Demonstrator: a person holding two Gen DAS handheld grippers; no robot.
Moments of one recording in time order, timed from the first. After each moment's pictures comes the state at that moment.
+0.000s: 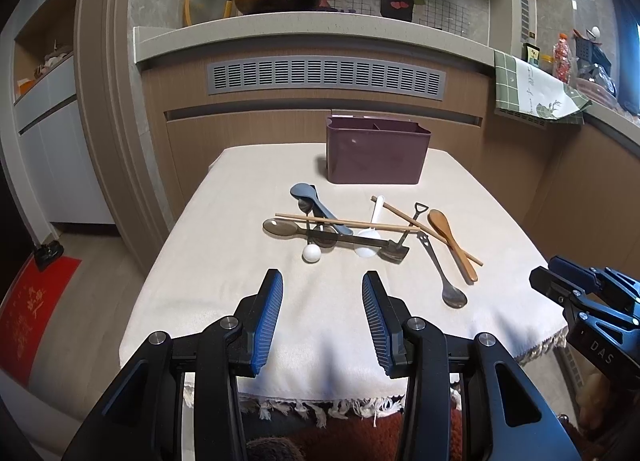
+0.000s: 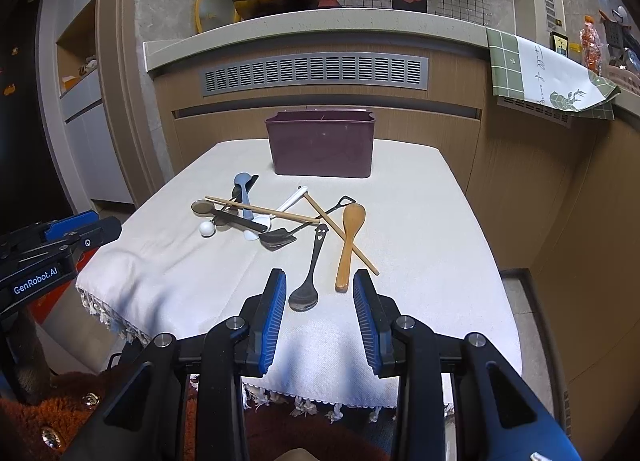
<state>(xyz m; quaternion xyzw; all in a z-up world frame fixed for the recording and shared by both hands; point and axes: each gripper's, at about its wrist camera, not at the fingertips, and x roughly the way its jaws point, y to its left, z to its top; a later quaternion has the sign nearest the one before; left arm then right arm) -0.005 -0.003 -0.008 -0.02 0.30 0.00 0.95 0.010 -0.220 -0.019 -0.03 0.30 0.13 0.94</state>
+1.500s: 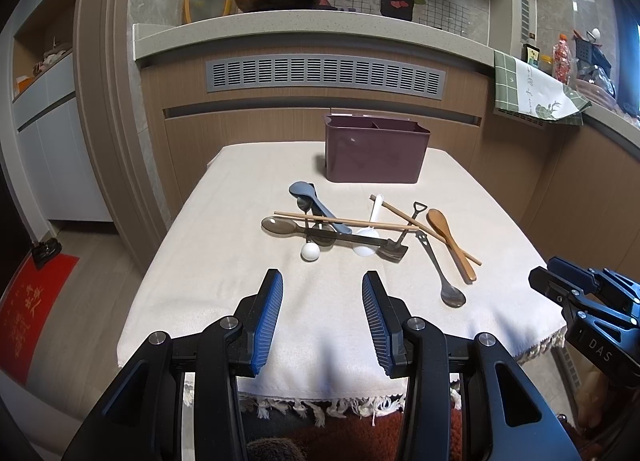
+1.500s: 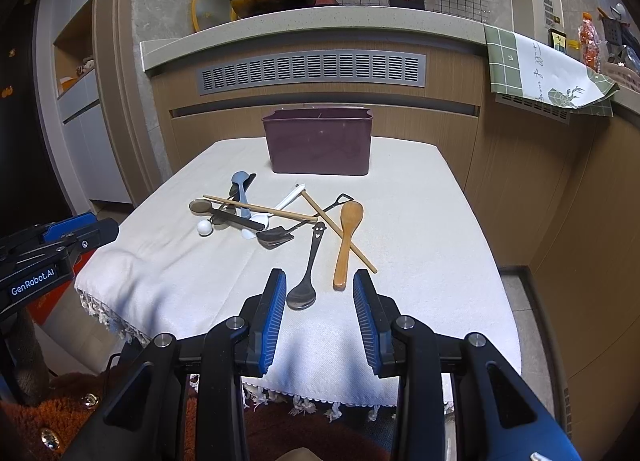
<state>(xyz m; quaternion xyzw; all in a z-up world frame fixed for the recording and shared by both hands) -0.005 -0.004 -0.004 -0.02 0.30 0.00 0.95 0.012 -0.222 -0.018 -0.02 0.31 0.12 0.94</state>
